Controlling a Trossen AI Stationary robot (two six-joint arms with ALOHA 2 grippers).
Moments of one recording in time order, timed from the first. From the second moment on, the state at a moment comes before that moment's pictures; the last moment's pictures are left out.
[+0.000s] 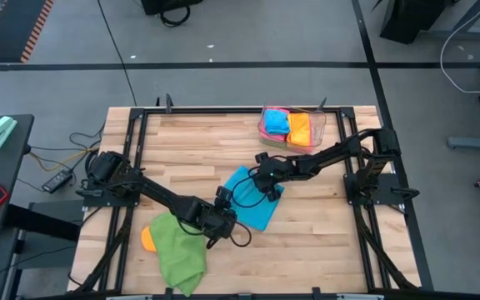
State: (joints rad) left arm -0.40 1.86 1.16 -0.42 -0.52 0.17; right arm -0.05 1.76 0.79 0.13 0.13 -0.53
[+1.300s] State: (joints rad) left arm -0.43 1.86 1.21 -0.54 -0.49 0.09; right arm -0.03 1.67 0.79 -0.07 0.12 -0.41
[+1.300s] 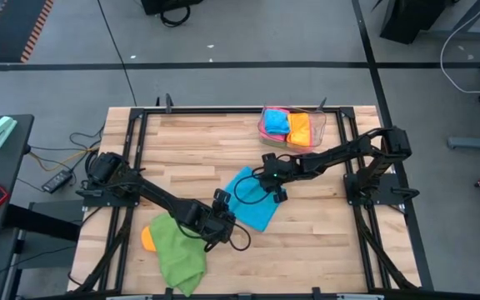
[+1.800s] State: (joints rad) left arm -0.43 1.86 1.21 -0.55 -0.49 0.09; right arm 0.01 1.66 0.79 -0.12 0.22 -0.51
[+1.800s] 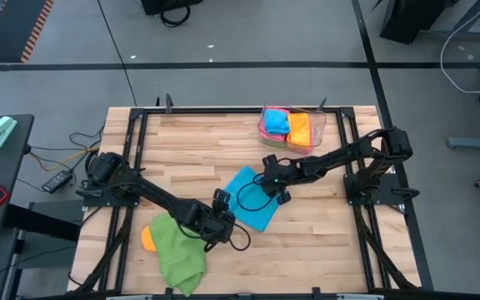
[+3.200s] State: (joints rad) left arm -0.41 1.86 1.21 -0.55 -0.49 0.09; right arm -0.06 1.74 0.79 0.02 0.03 -0.75
